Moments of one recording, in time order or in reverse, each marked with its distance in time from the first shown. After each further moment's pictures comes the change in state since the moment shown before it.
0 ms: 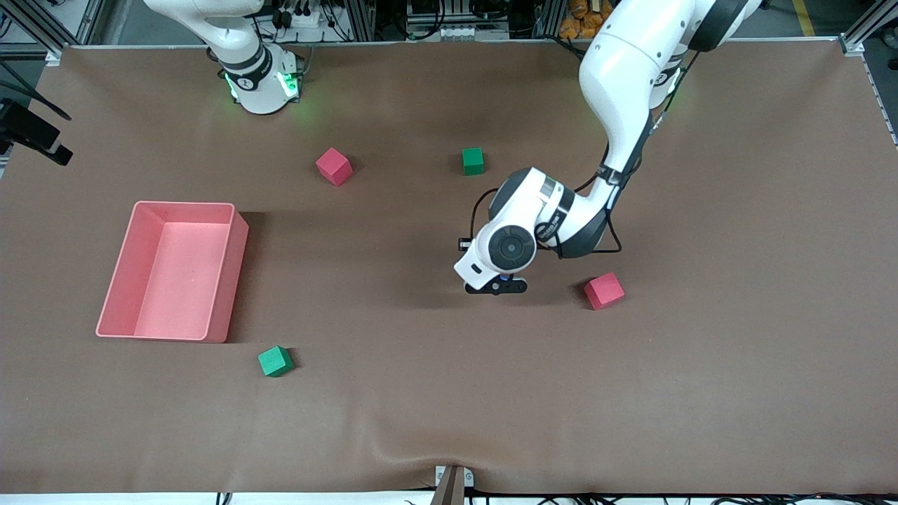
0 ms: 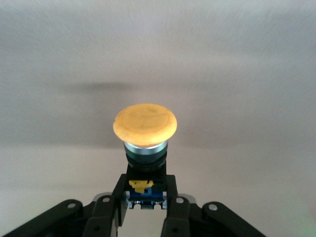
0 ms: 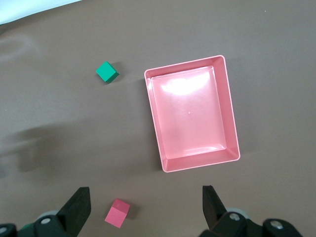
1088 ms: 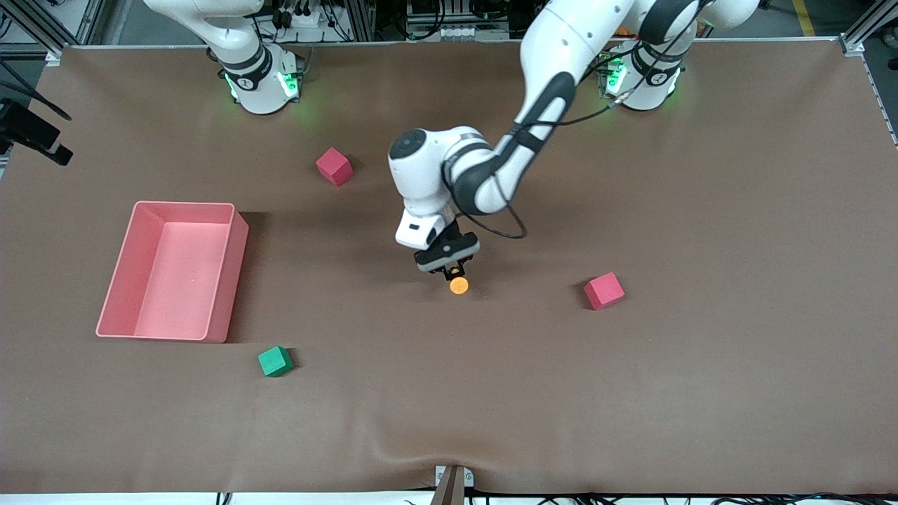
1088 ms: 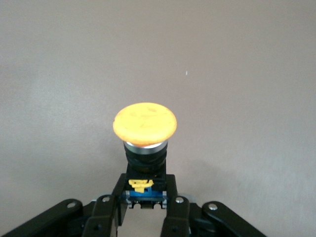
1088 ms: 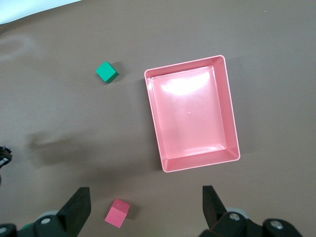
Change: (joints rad) left arm -0.244 0.081 0.006 -0.008 0.856 0.322 -1.048; right arm 0.000 0.000 0.000 0.000 0.000 0.000 0.000
